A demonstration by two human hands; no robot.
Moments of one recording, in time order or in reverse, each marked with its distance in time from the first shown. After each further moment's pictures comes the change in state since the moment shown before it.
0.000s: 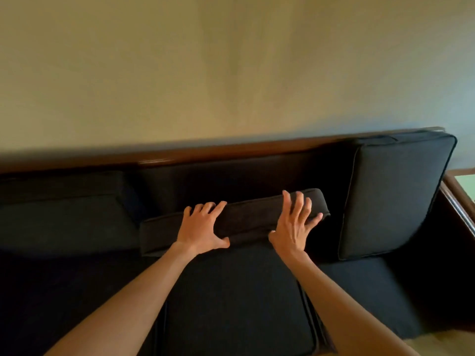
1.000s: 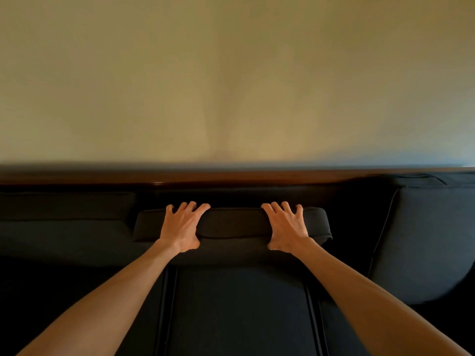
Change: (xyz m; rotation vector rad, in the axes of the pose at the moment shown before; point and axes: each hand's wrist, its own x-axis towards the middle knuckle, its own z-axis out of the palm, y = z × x) left_hand 0.067 -0.086 -0.042 0.170 -0.057 -0.155; right_hand 0.131 -0.060 -0.014 -0.217 -0.289 -0.603
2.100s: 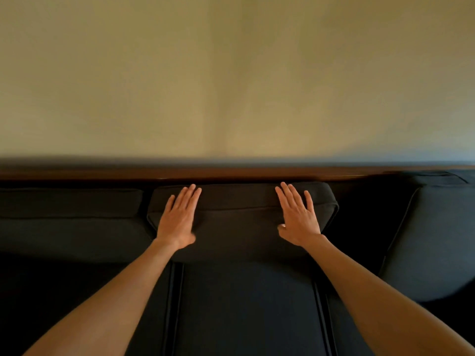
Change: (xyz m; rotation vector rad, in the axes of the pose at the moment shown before) left_hand 0.012 -0.044 0.031 -0.047 0.027 -0.052; right_hand 0.022 0.002 0.022 0.029 0.081 0.080
